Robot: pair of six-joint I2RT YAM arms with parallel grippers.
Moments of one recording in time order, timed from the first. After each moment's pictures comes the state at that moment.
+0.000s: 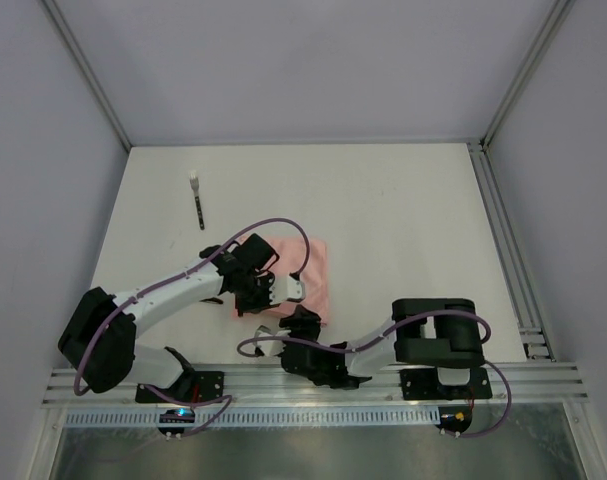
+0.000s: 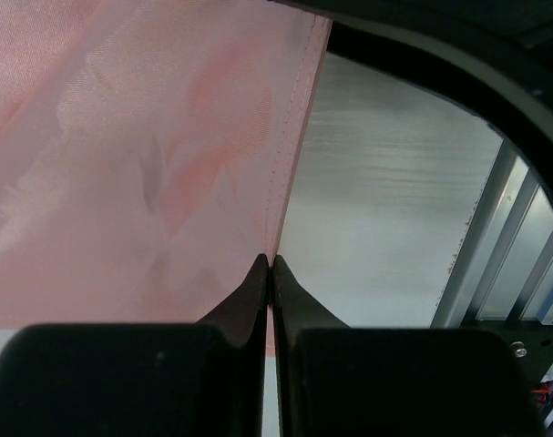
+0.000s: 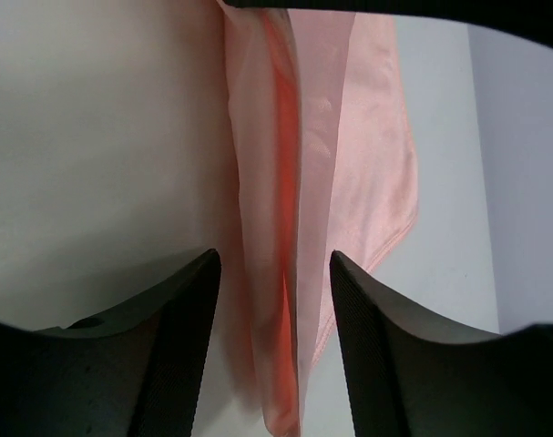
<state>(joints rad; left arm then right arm) -0.72 1.37 0.86 -0.81 0.27 0.74 1.52 1.82 0.61 0.60 0.86 -0.49</state>
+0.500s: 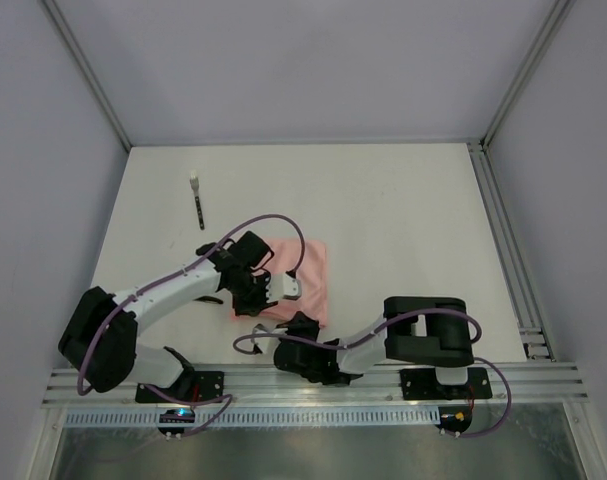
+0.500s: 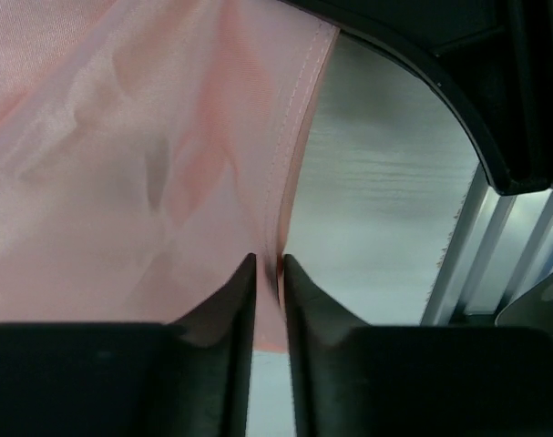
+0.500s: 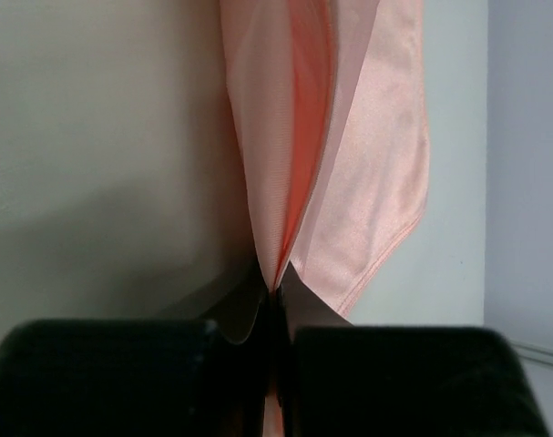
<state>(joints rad) -0.68 1.38 0.86 -0.83 0.32 0.75 1.49 1.89 0.69 0.47 0.88 -0.46</state>
